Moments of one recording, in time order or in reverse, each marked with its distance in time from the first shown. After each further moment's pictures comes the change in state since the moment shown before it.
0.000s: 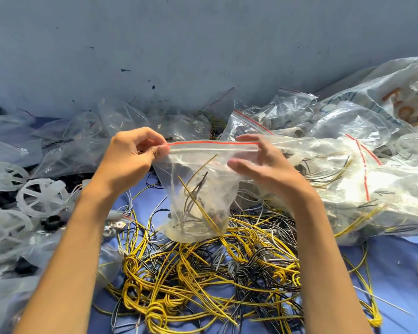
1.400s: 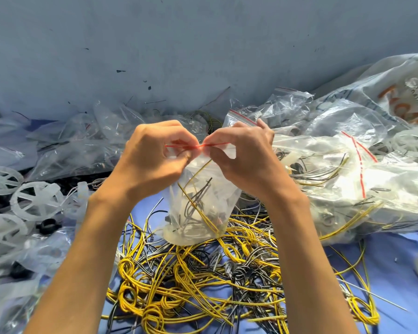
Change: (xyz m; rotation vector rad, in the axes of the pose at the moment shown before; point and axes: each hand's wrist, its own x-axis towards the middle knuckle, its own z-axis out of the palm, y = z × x) left_hand -0.007 0.039 0.021 0.168 -0.101 0.429; right_hand 0.001 -0.039 0.029 -0.577 0.299 -0.358
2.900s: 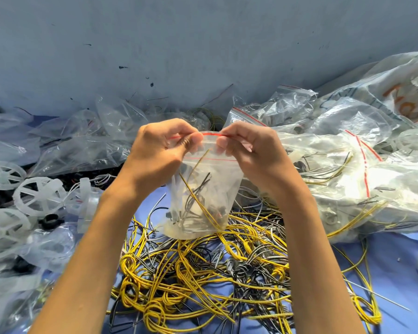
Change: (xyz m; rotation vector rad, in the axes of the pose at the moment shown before) left_hand 0.002 0.000 0.009 -0.203 0.061 -0.236; right_hand -0.001 0.018 0.000 0.448 -0.082 0.068
